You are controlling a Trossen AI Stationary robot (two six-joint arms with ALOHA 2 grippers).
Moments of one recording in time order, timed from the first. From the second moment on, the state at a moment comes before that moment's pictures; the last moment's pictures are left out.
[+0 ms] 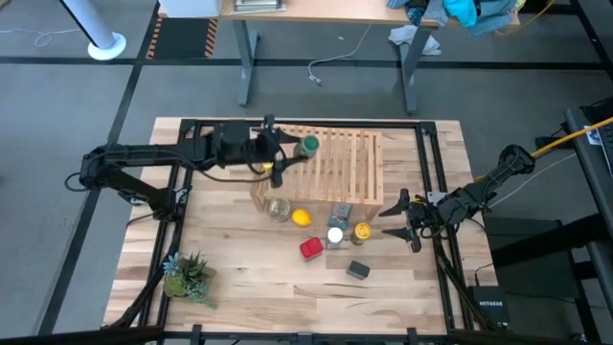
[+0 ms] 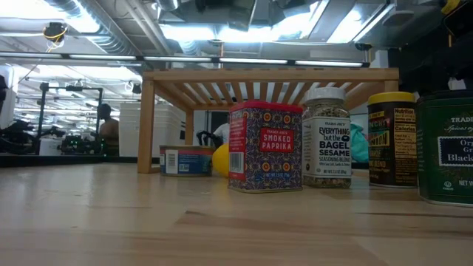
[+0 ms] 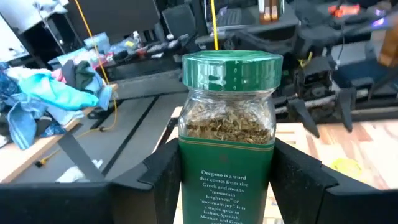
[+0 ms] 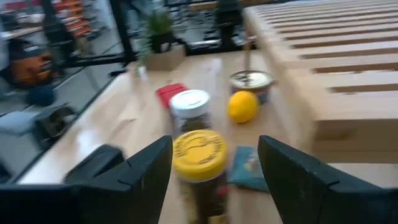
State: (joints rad) left arm 0.16 1.31 1.15 0.00 -0.08 0.23; right arm 0.62 0.26 0.08 -0.06 0.49 0.25
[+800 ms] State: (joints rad) left arm 0.42 1.33 0.74 0.55 0.14 0.15; right arm 0.62 0.26 0.08 -0.06 0.58 0.23
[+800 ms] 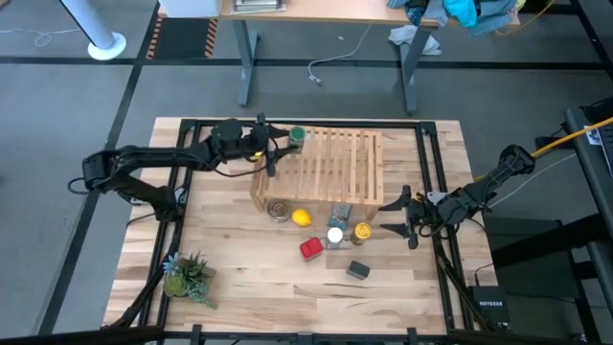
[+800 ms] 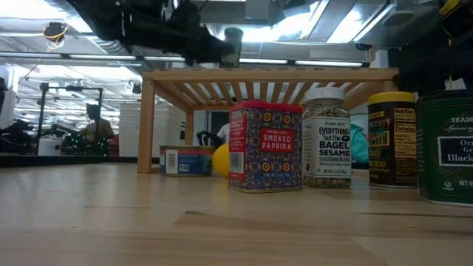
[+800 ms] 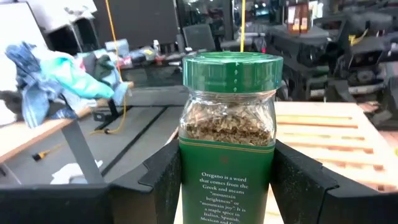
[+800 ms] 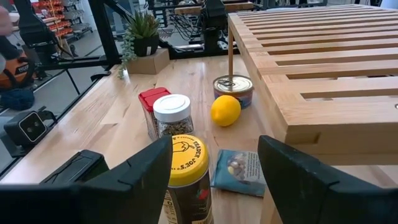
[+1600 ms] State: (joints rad) left arm 0.43 1.50 0.73 0.73 0.18 0.11; right arm 0.62 0.26 0.08 -0.06 0.57 0.23
